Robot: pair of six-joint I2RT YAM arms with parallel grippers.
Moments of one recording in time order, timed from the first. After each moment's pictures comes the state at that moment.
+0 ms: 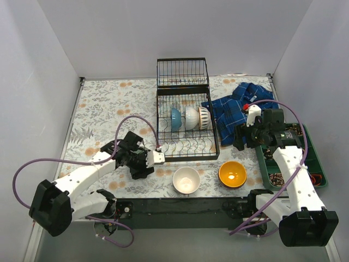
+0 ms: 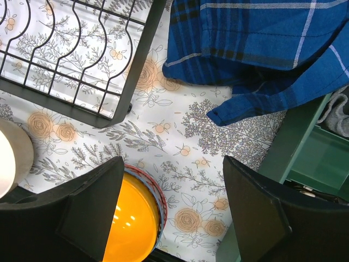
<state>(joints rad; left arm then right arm) -0.56 1.09 0.67 -0.77 0.43 0.77 0.06 0.99 0.93 -0.84 -0.33 -0.23</state>
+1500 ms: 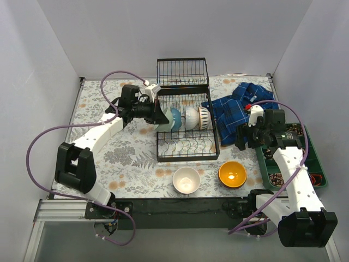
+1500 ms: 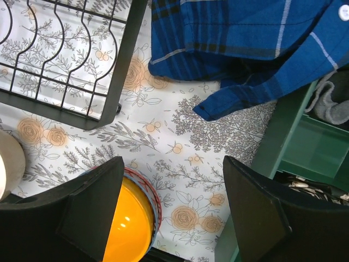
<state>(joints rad) -0.36 1.54 1.19 -0.32 0.73 -0.18 0.04 0.98 0.92 -0.84 -0.29 -0.21</state>
